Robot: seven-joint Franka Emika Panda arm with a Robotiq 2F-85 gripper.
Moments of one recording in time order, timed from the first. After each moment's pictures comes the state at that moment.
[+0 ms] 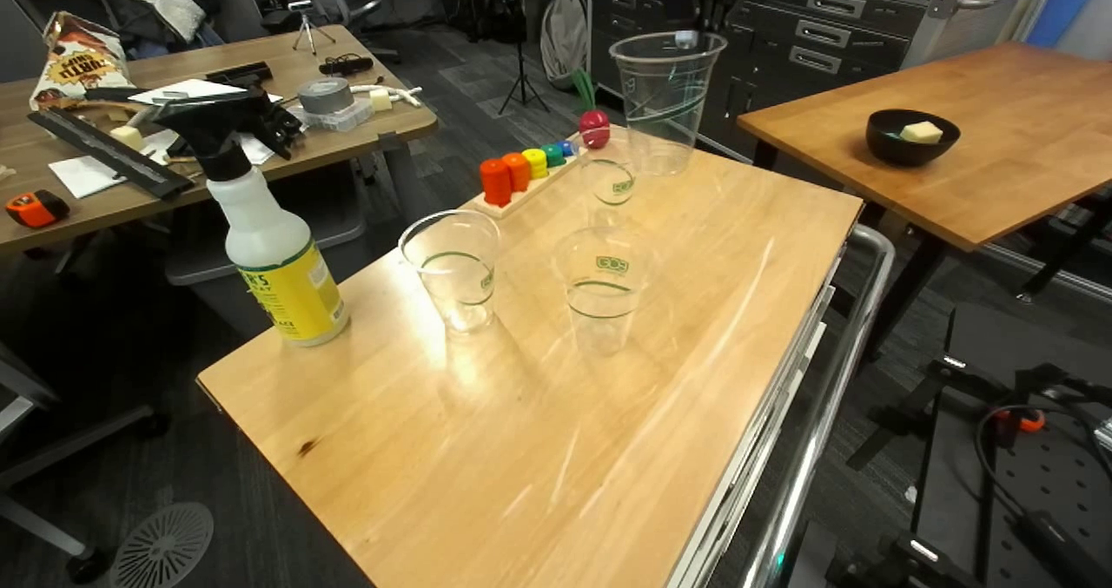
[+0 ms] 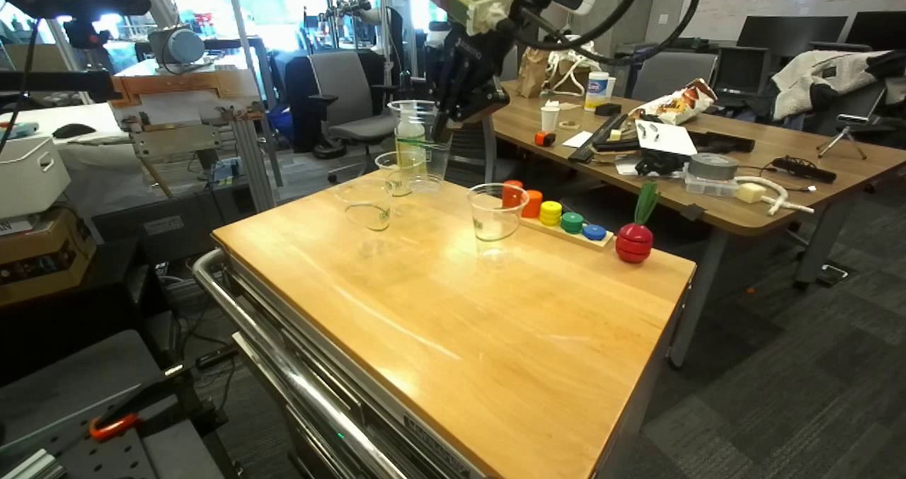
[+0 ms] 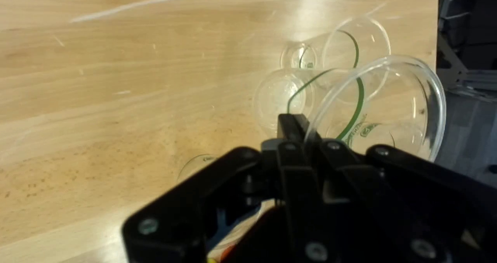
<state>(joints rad) -0.10 0.14 -0.10 -1.90 0.34 1.80 -0.22</state>
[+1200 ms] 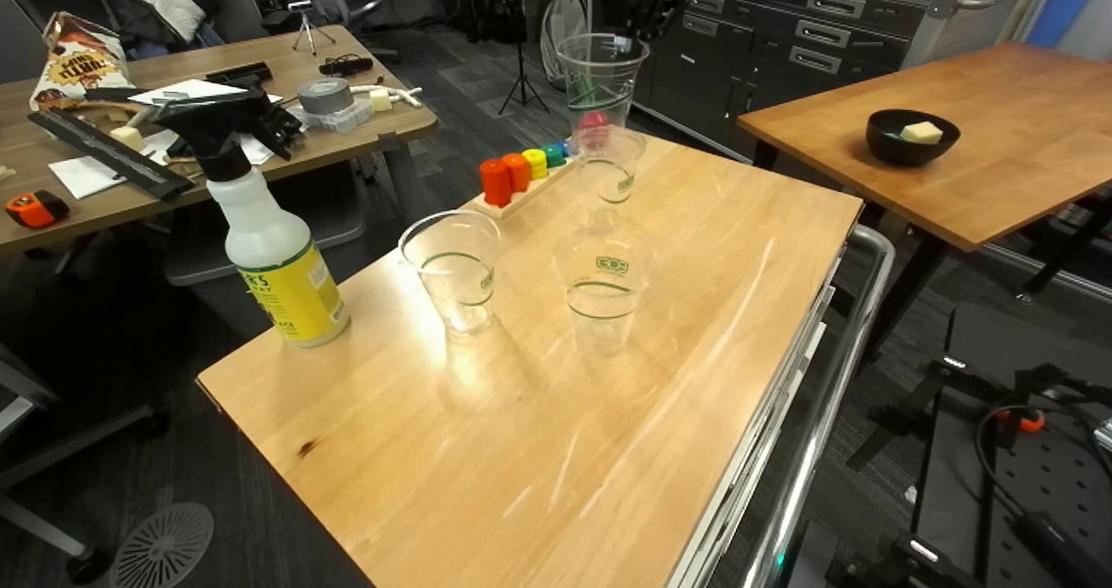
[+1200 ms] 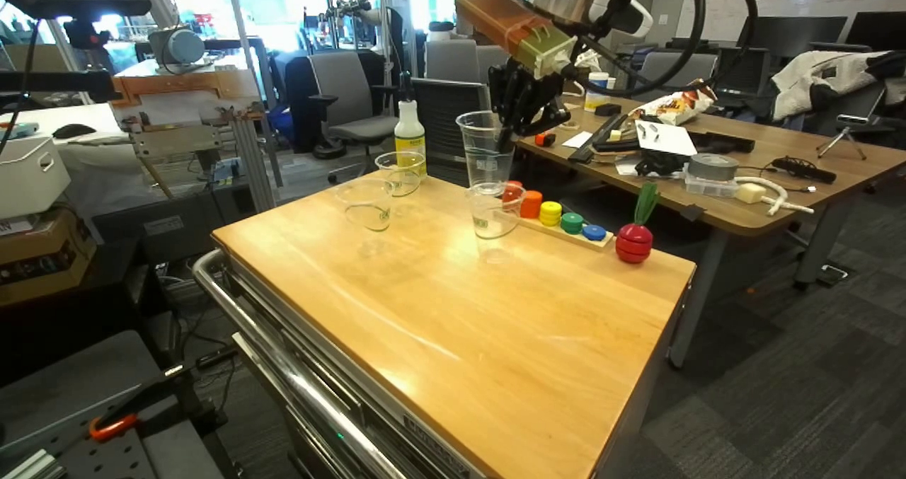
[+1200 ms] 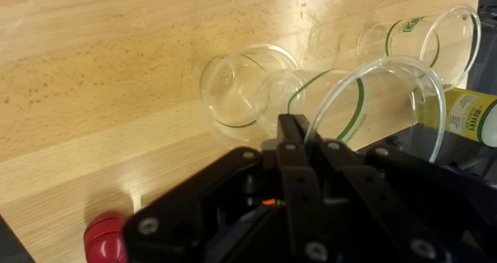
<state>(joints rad) -0.15 0.32 -0.08 -1.74 0.39 1.95 -0.23</state>
